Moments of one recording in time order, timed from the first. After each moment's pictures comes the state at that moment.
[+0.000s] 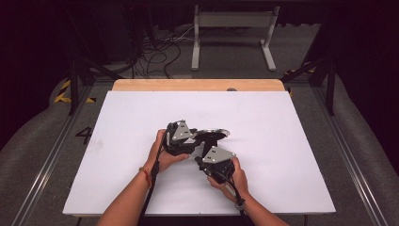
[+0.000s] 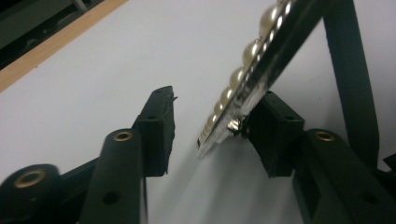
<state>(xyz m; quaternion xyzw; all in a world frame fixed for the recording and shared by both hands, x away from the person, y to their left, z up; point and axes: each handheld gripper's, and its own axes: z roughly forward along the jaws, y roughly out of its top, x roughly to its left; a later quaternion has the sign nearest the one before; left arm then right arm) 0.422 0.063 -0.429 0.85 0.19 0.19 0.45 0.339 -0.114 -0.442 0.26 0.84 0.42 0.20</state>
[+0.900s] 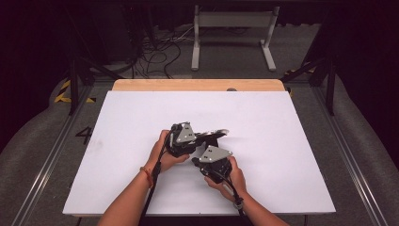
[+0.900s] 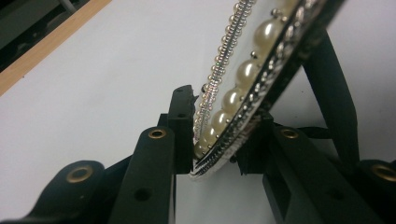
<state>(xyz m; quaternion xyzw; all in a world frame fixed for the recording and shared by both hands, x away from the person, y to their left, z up) 0.414 0.055 -0.424 0.87 0.15 0.19 0.42 0.339 -0.106 -0.437 0.26 0.85 0.42 0.19</state>
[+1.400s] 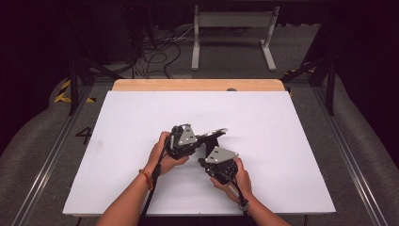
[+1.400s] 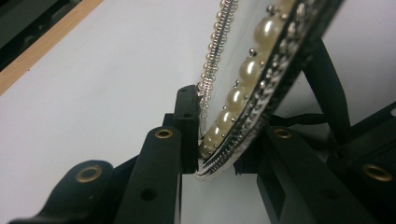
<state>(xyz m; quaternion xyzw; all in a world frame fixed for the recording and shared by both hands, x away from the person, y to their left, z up) 0.404 0.054 -0.420 0.88 0.16 0.19 0.40 0.337 -0.123 -0.440 0.27 0.85 0.41 0.19</state>
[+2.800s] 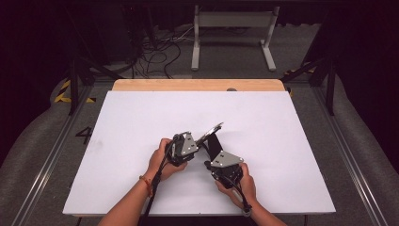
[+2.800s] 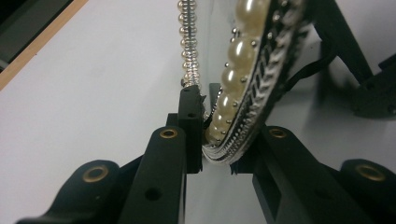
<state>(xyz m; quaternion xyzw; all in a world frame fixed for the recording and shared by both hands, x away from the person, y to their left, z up) 0.391 0.053 -0.442 0.88 0.15 0.24 0.37 0.327 -0.136 -0.450 0.30 0.84 0.39 0.21</state>
